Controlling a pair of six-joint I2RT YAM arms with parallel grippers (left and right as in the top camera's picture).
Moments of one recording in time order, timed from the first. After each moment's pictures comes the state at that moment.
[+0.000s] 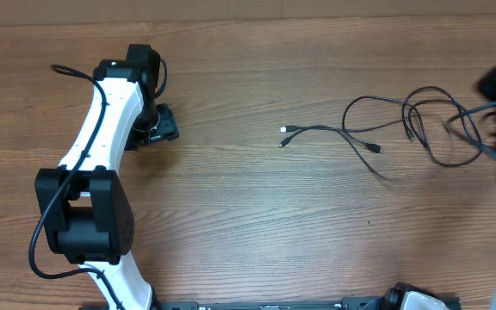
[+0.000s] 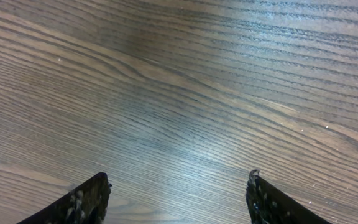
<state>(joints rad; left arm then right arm) -0.06 1.96 1.62 -1.23 -0.10 -0.40 -0.33 1.30 1.38 -0.57 0.13 0.42</state>
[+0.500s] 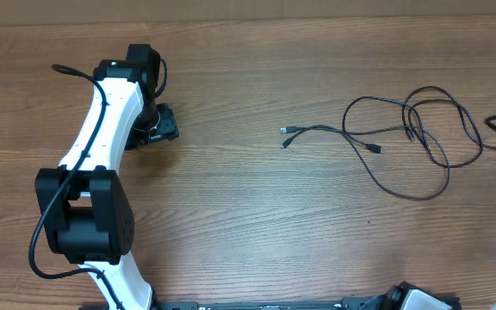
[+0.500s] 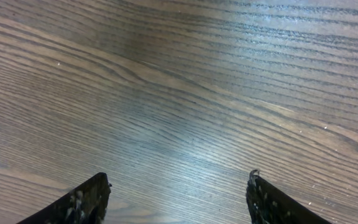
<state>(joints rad) -0.06 1.96 1.62 -1.22 -0.10 -0.39 -0.48 1.36 1.59 -0.98 -0.12 0.40</state>
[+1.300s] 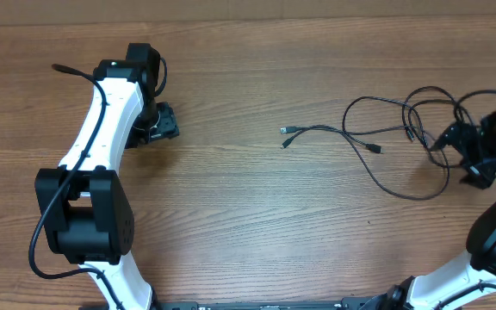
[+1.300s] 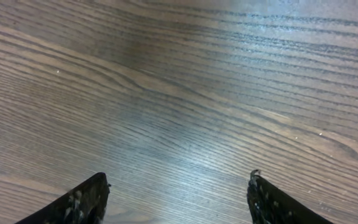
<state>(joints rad) -0.06 1.96 1.62 -1.20 -0.10 -0.39 -0.54 1.87 1.44 -1.20 -0.17 0.27</state>
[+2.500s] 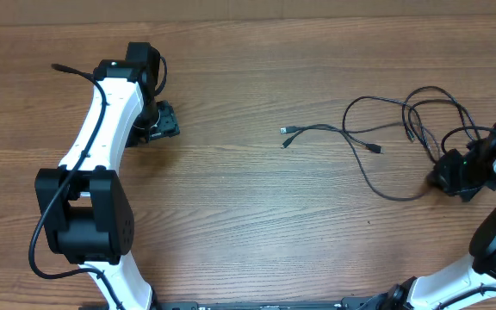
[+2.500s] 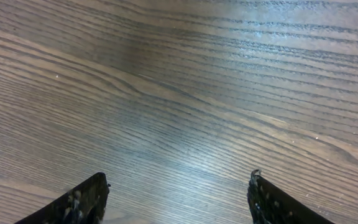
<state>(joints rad) -0.06 1.96 1.62 -1.19 -0.10 -0.39 -0.58 1.85 1.09 -0.77 -0.25 0.26</state>
